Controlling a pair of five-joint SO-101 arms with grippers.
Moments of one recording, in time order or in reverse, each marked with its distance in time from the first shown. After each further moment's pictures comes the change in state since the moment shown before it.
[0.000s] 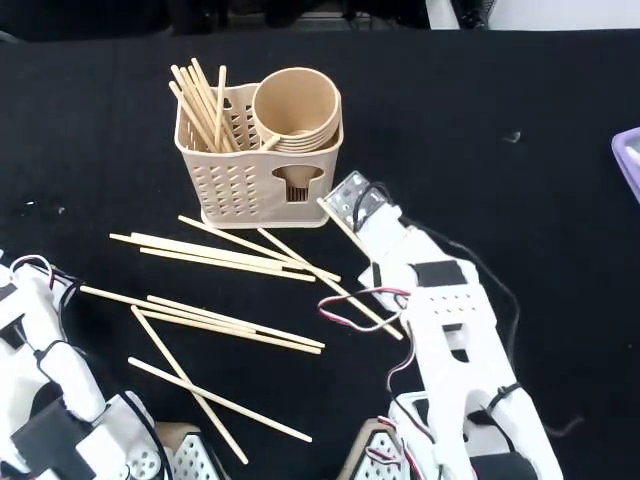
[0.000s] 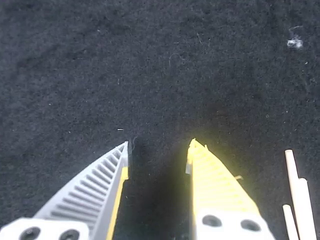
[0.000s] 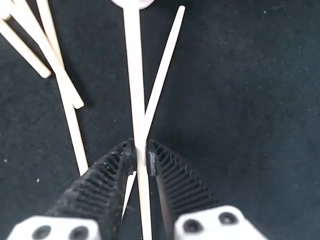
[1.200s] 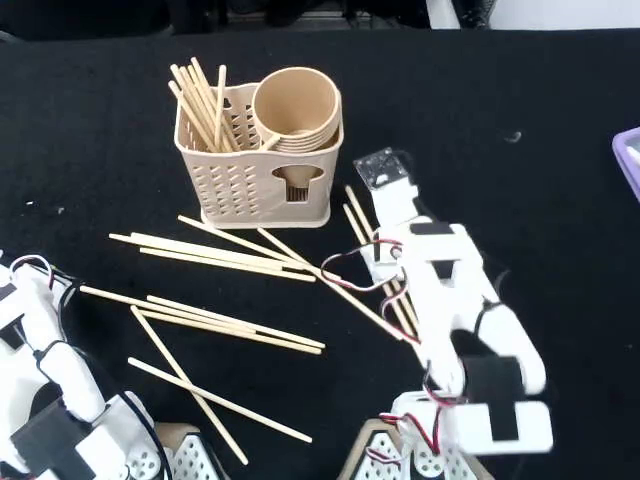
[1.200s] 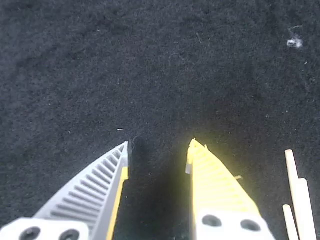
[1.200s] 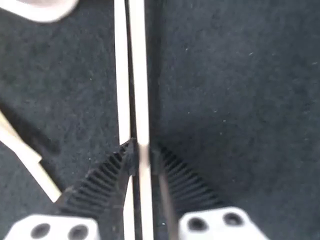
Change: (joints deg) left arm 0.0 0.0 0.0 0.0 0.0; right arm 2.9 29.5 -14.6 -3.7 -18.5
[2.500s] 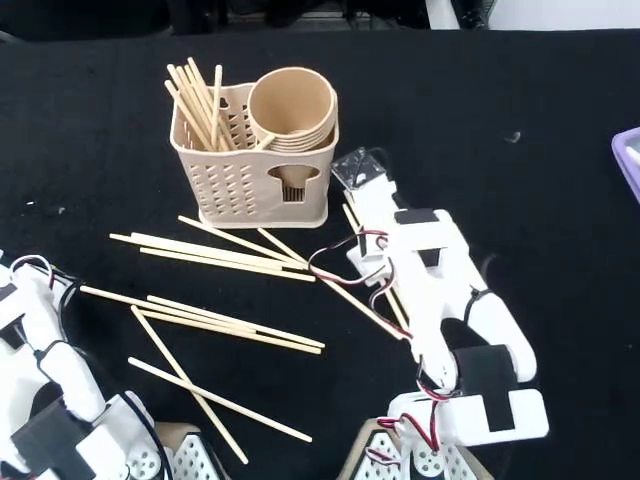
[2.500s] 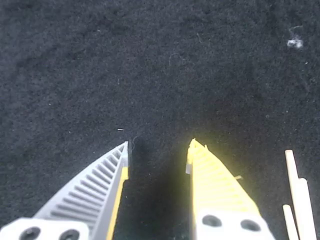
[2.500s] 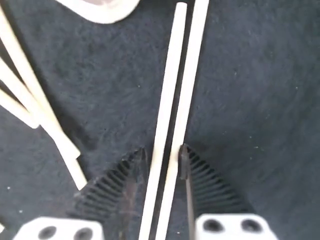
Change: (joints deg) left arm 0.0 0.0 0.0 0.0 0.0; right arm -4.0 1.1 -5.4 6.9 7.0
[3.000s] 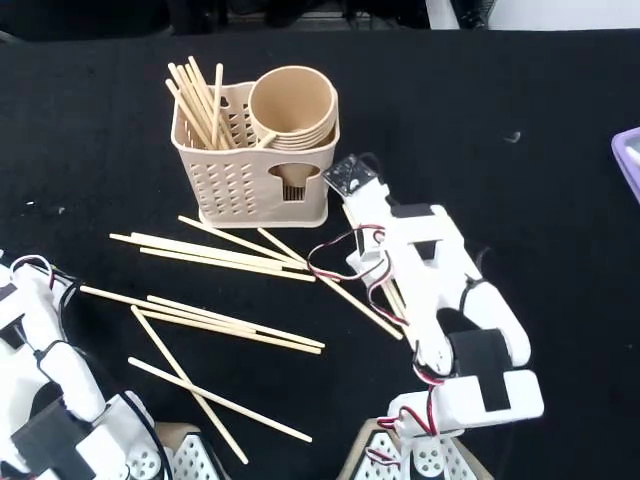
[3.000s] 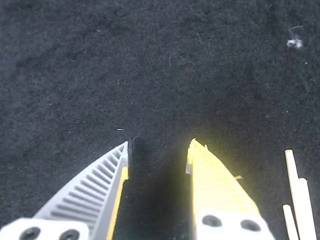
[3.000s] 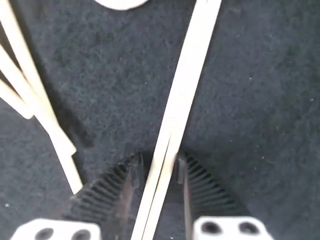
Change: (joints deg) left arm 0.0 0.0 0.0 0.0 0.0; right arm 0.0 5.3 -2.9 2.7 3.3
